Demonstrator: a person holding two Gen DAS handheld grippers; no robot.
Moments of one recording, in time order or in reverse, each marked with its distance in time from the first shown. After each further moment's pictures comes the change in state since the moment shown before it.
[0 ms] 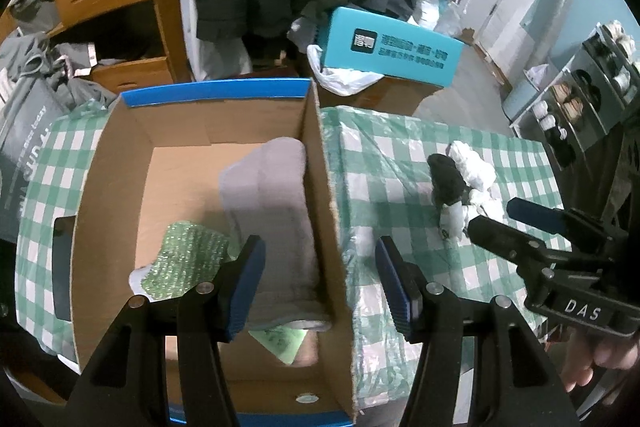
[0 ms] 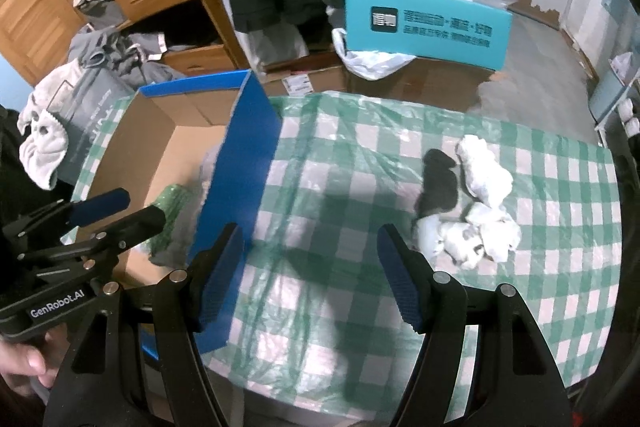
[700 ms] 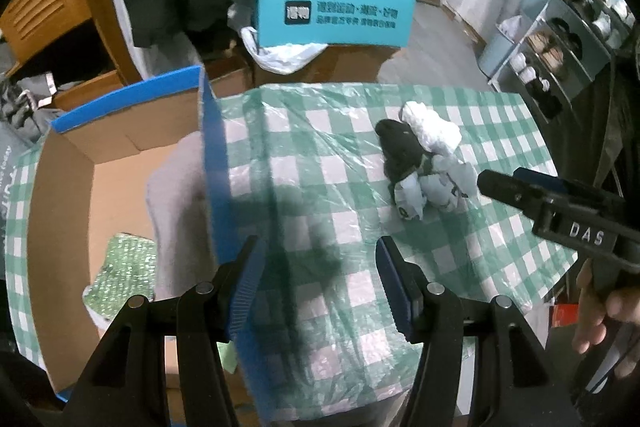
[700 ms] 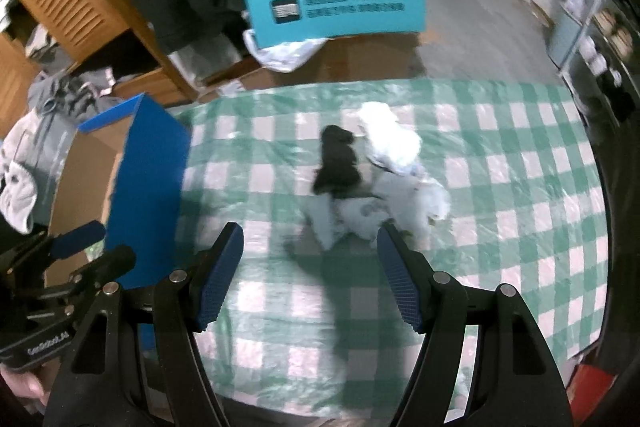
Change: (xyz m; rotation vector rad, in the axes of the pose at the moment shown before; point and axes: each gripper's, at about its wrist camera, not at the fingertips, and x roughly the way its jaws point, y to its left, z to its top) left arm 0.036 -0.077 -0.004 0.141 0.078 -0.028; right arm -0.004 -0.101 -0.020 0.198 0.001 -0.073
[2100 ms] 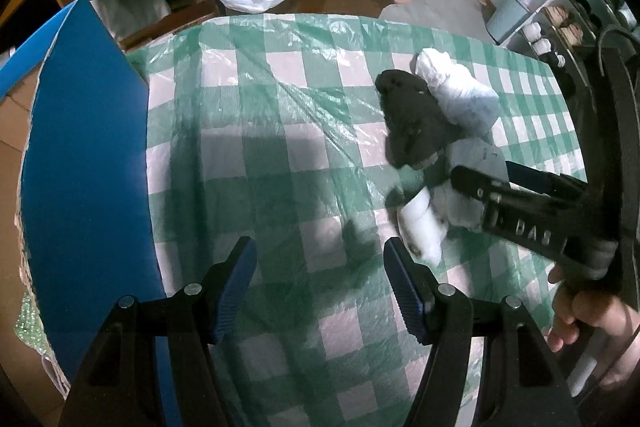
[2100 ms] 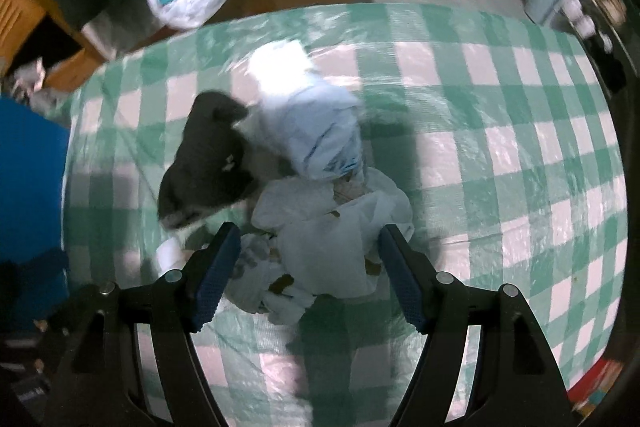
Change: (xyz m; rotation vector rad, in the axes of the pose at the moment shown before) left arm 0.105 -0.016 0.015 -0.018 0.178 -0.037; right arm 0.112 -0.052 0.010 0.009 0.154 -0.144
